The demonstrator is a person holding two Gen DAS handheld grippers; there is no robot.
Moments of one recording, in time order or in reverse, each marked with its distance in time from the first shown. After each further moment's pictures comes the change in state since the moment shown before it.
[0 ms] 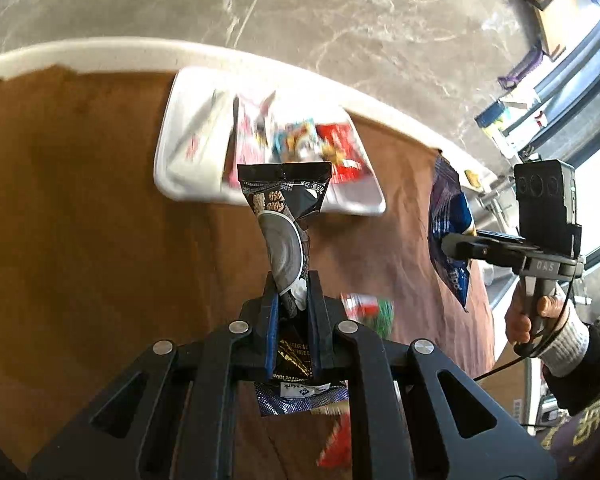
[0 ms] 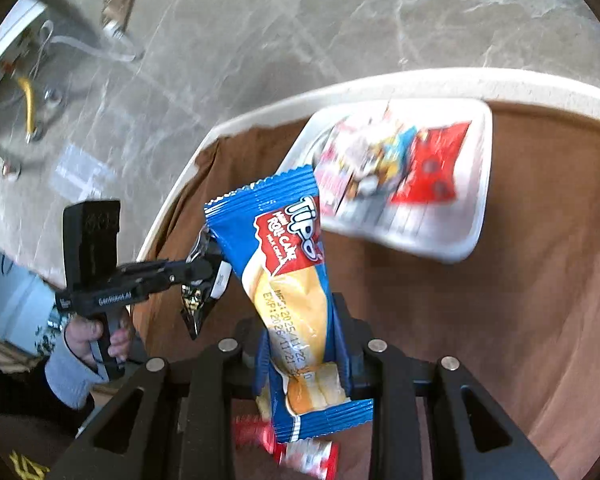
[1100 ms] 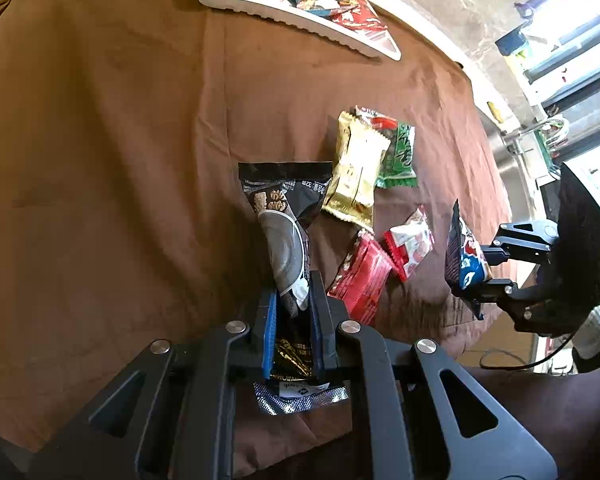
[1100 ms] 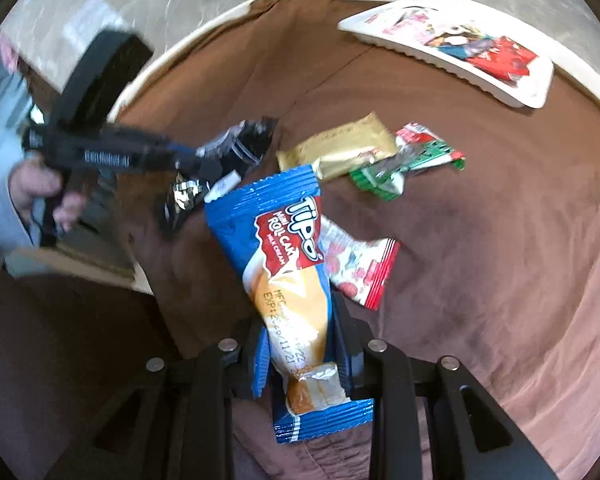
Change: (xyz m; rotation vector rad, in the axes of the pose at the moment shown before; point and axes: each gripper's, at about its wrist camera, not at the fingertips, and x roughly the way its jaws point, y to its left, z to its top) left arm 0.029 -0.021 -0.165 -0.075 0.208 0.067; right arm 0.032 0.059 -0.167 -0.349 0.313 -0.133
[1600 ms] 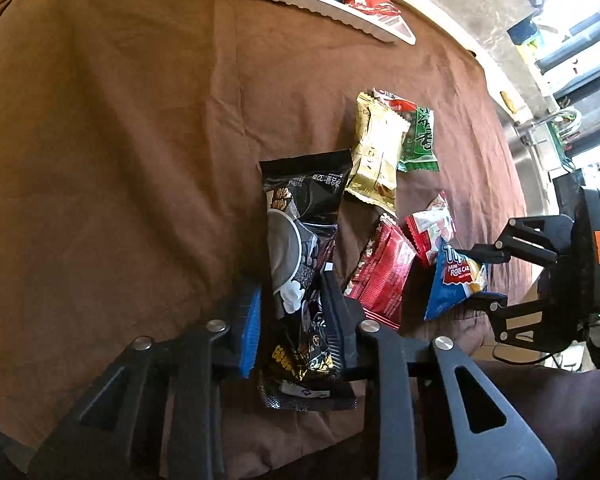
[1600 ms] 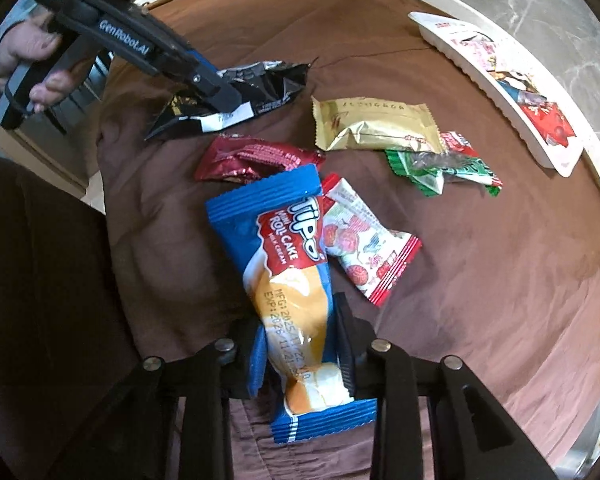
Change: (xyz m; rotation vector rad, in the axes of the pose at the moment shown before) left arm 0.012 0.005 -0.007 0.001 0.027 0.050; right arm 0.039 0.035 -0.012 -0.346 0.126 -0.227
